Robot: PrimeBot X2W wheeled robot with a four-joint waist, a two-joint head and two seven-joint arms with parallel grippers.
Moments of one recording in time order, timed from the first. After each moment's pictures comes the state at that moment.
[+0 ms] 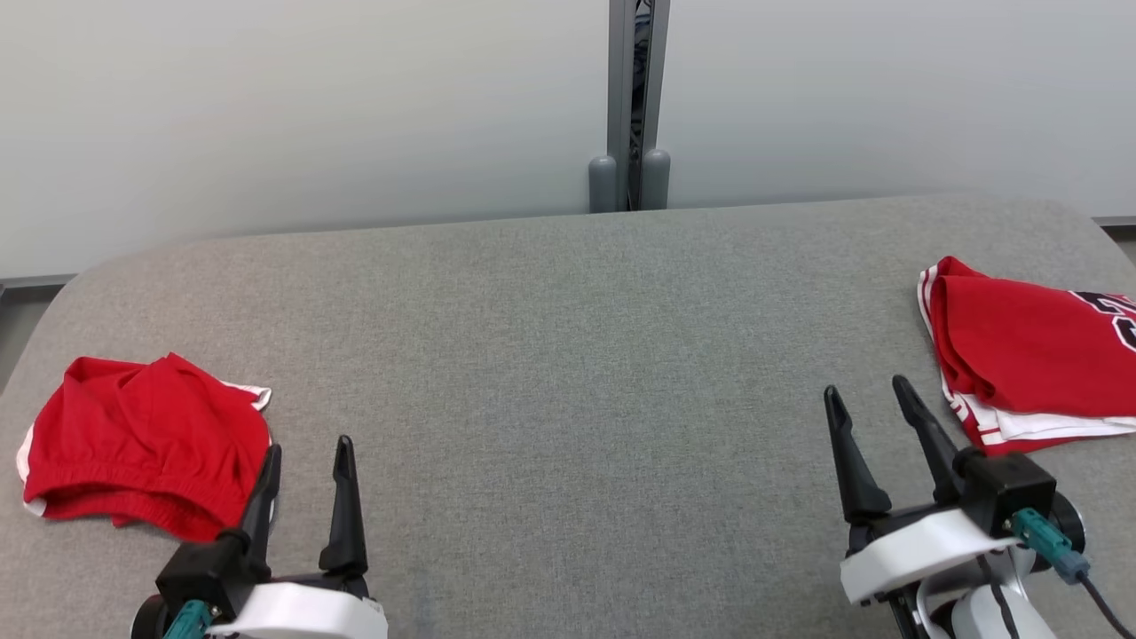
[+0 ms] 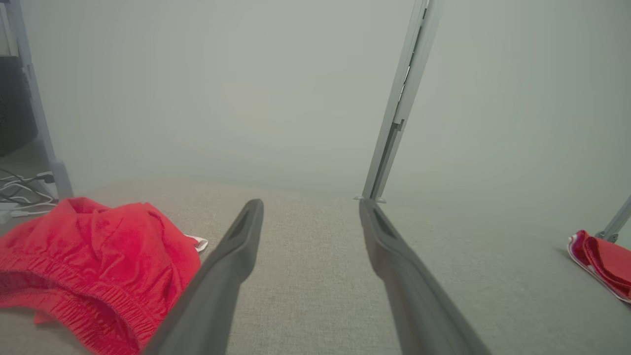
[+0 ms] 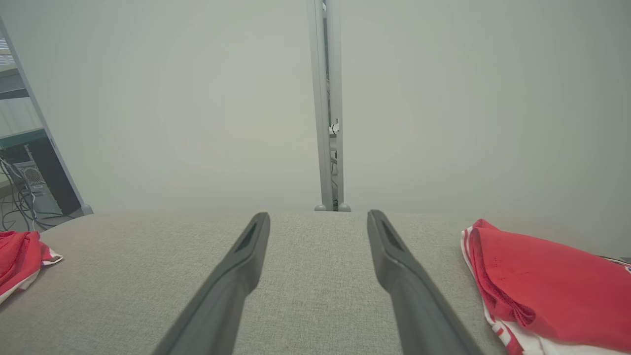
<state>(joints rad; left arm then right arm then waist) 0.01 0.05 -0.09 0.16 -0.31 0.05 -0.26 -0.17 -0.09 0.18 0.29 0.22 0.13 -0.26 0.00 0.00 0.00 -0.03</state>
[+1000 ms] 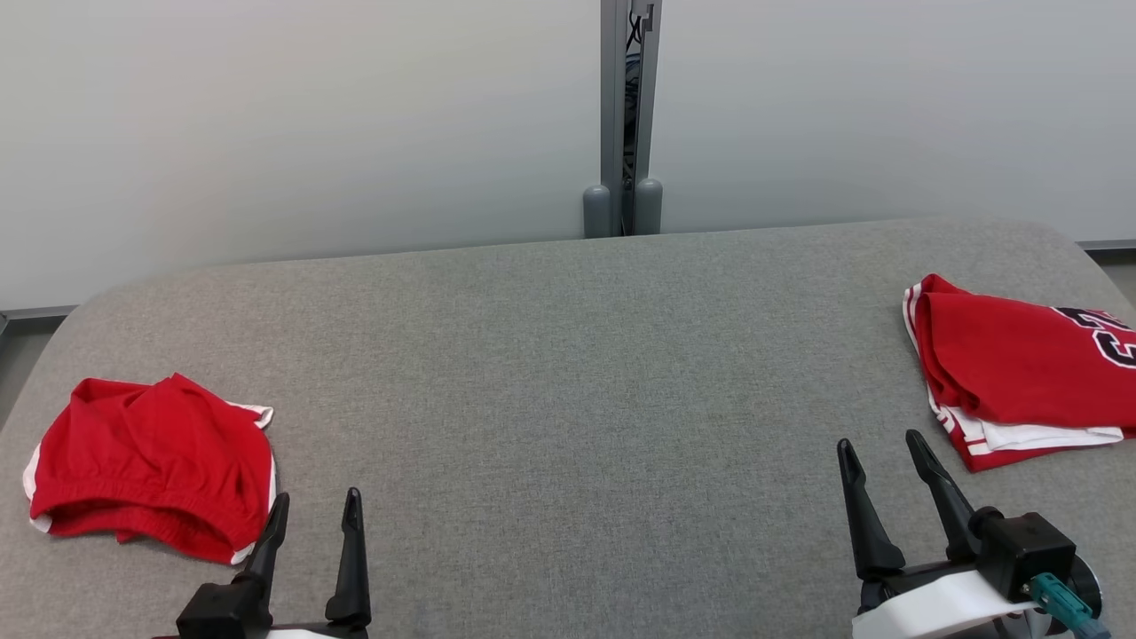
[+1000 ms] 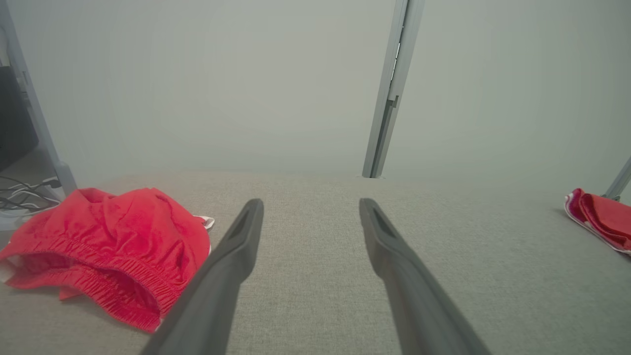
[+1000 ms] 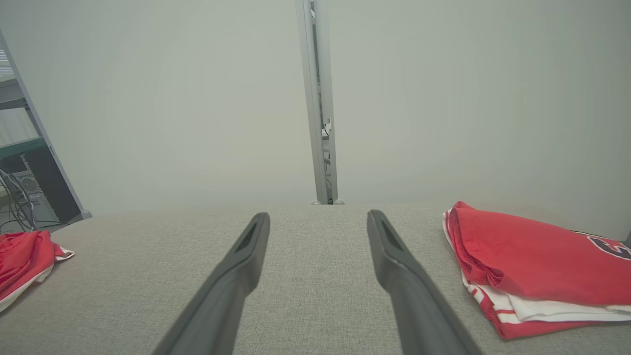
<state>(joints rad) 0.10 0.05 -0.08 0.17 -0.24 0.02 -0.26 -0.01 -0.07 0.14 0.19 0.21 0.13 -0.26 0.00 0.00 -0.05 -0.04</state>
